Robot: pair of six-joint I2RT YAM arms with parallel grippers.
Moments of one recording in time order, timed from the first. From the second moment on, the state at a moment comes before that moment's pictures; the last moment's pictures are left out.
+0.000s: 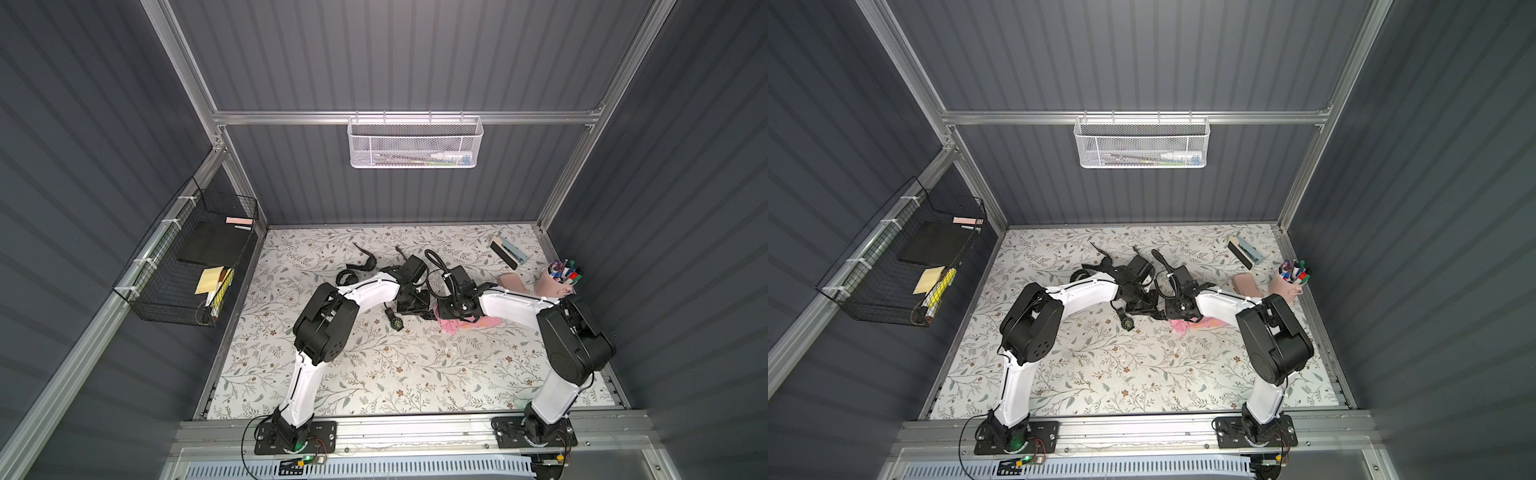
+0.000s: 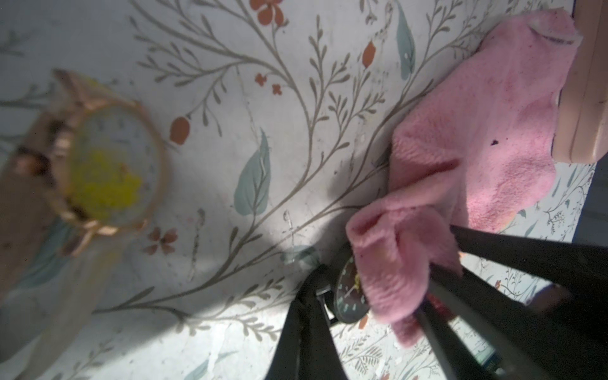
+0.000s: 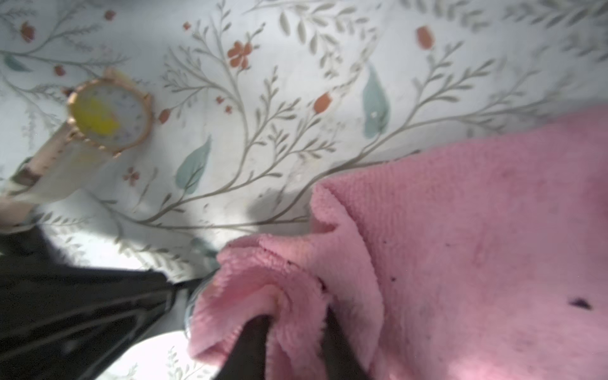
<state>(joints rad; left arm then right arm) -0.68 2.13 1.57 -0.59 0.34 -0.60 0.51 1.76 1.00 -0.37 0.03 0.41</state>
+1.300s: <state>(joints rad) -0.68 2.11 1.55 -0.56 0.35 -0.61 0.48 1.76 1.01 -0.36 -0.29 0.43</state>
